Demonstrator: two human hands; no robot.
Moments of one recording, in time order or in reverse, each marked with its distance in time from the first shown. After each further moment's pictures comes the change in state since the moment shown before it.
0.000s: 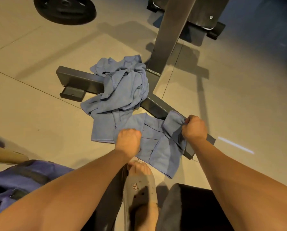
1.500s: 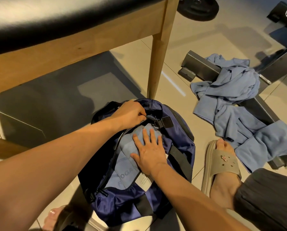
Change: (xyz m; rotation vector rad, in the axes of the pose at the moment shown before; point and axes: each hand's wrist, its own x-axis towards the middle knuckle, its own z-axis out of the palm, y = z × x) left_hand -0.315 -0.271 -0.049 -0.383 0.221 -0.239; right_hand -0.437 -0.180 0.170 -0.666 -0.517 -1.202
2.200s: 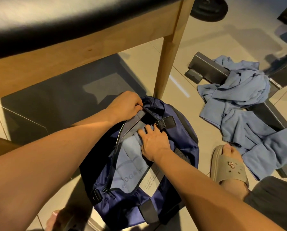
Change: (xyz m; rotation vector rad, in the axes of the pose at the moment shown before) left_hand 0.008 -0.026 -0.031 0.057 0.082 -0.044; right_hand 0.038 0.007 -0.040 -0.134 0.043 -0.020
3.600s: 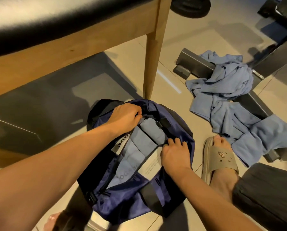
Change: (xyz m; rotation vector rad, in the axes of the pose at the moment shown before) left_hand -0.018 0.020 0.044 0.033 0.015 -0.006; right_hand -0.079 0.039 0.038 -0.040 -0.009 0.322
